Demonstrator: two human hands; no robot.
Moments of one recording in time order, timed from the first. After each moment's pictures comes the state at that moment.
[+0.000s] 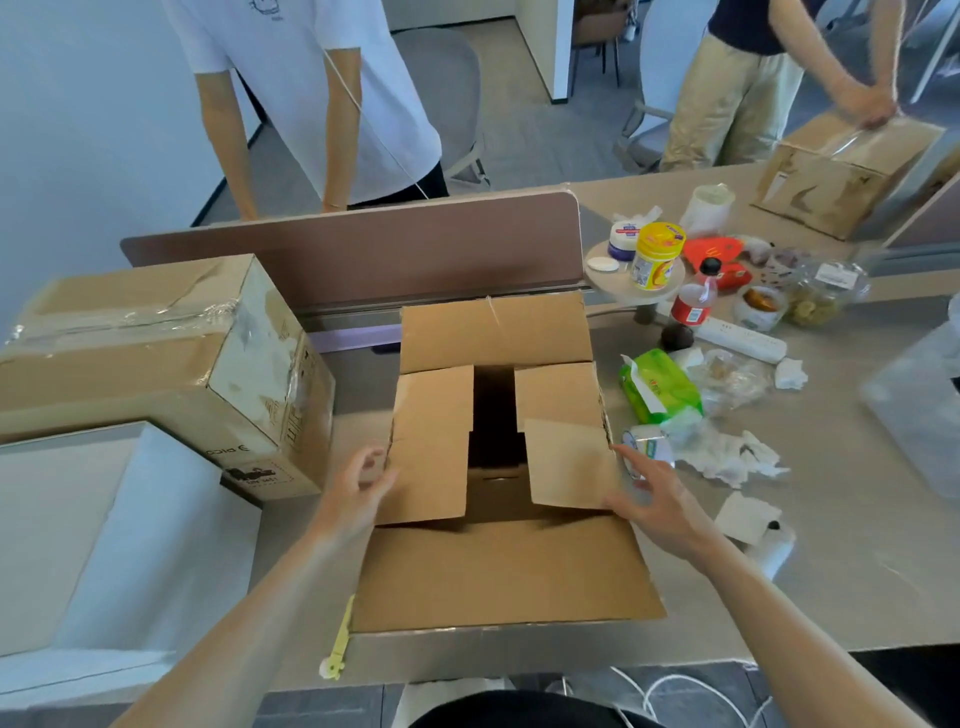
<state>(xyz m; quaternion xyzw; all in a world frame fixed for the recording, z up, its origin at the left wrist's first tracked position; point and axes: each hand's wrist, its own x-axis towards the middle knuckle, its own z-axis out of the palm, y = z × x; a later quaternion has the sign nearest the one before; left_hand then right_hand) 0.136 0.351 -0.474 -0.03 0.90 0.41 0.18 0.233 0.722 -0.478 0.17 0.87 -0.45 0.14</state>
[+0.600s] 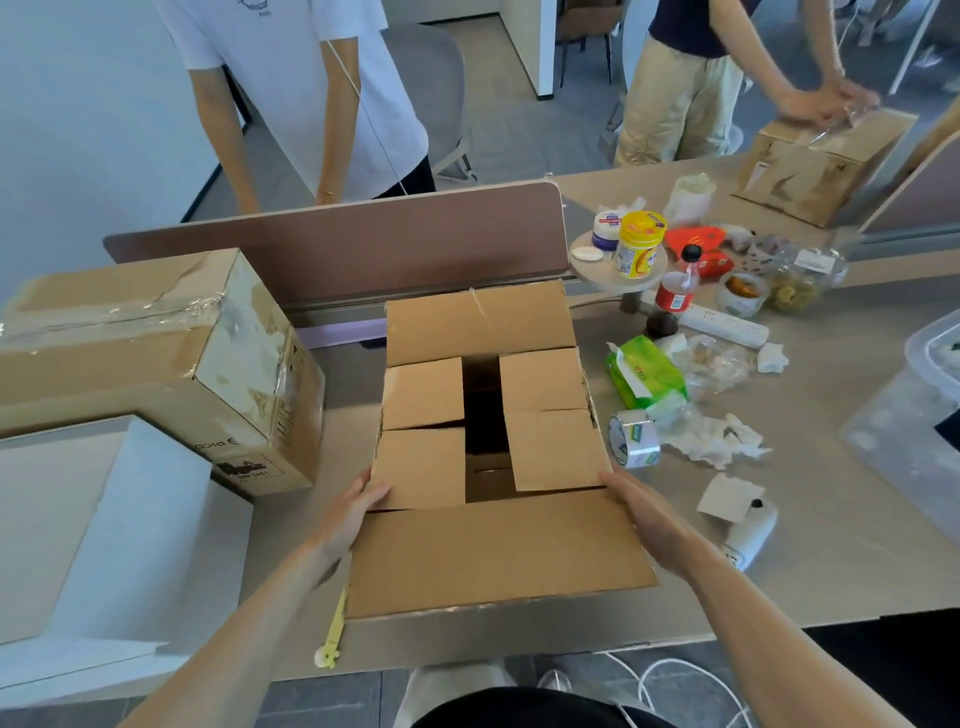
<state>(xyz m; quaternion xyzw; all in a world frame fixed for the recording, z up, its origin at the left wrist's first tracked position) 0.160 0.347 -0.489 -0.11 0.78 0.54 0.30 0.251 0.706 -0.484 0.26 0.66 -0.68 0.20</state>
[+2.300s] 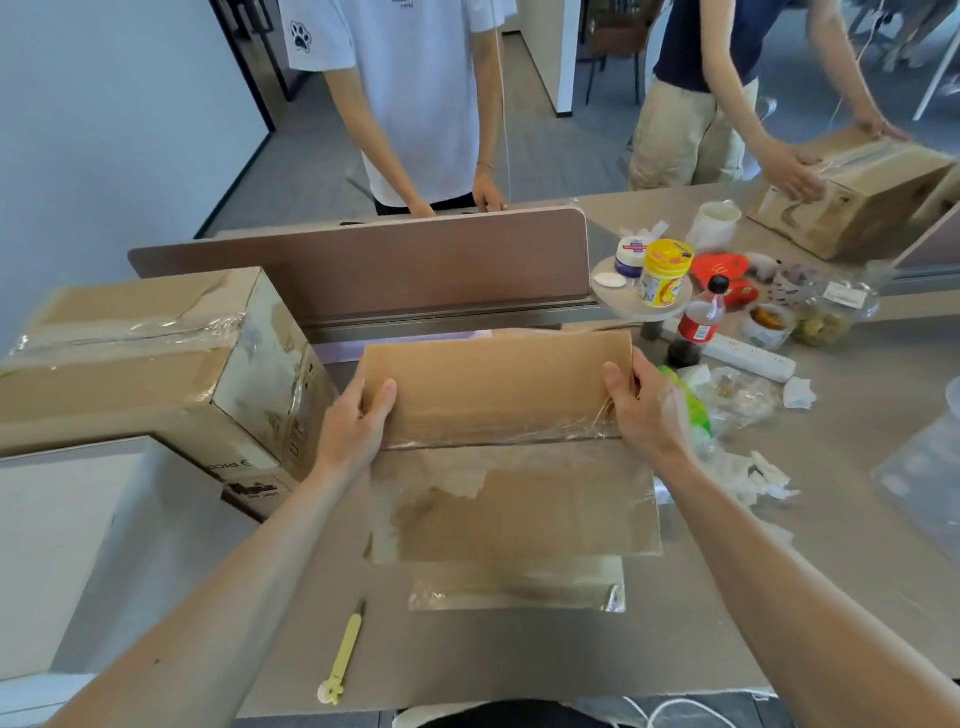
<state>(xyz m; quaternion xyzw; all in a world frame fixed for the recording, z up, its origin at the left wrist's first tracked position) 0.074 0.378 -0.411 0.00 0.88 0.47 0.02 0.133 0.706 -0.413 0.15 0.88 -0.42 -0.18</state>
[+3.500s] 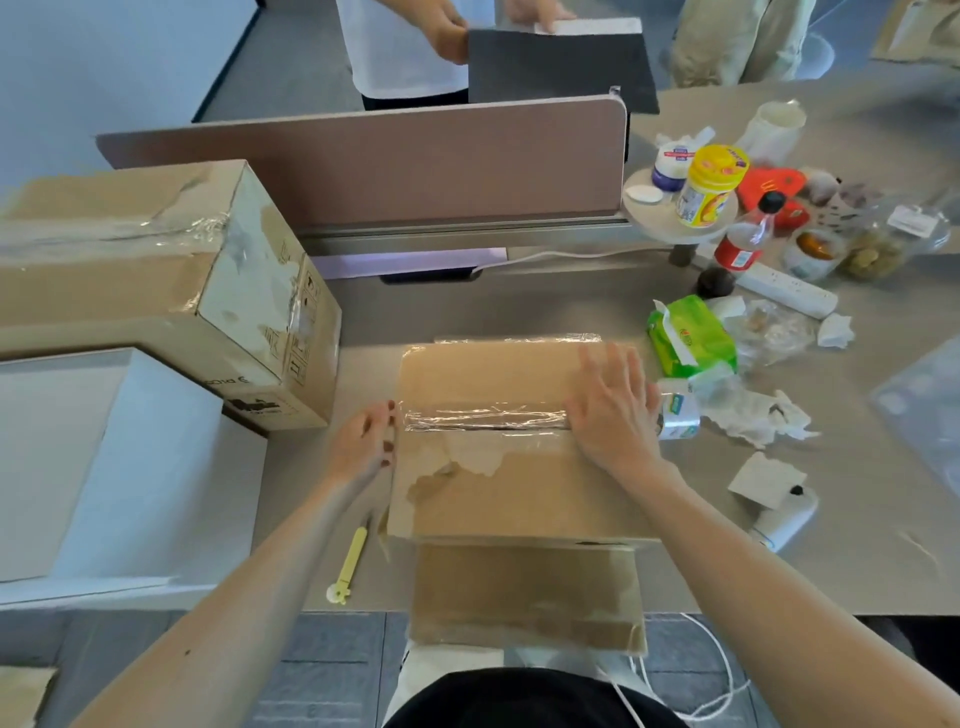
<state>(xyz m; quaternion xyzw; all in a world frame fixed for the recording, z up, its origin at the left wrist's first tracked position) 0.132 0.351 -0.512 -0.12 0.85 0.49 0.16 0.166 0.655 -0.494 0.10 0.98 -0.18 0.00</state>
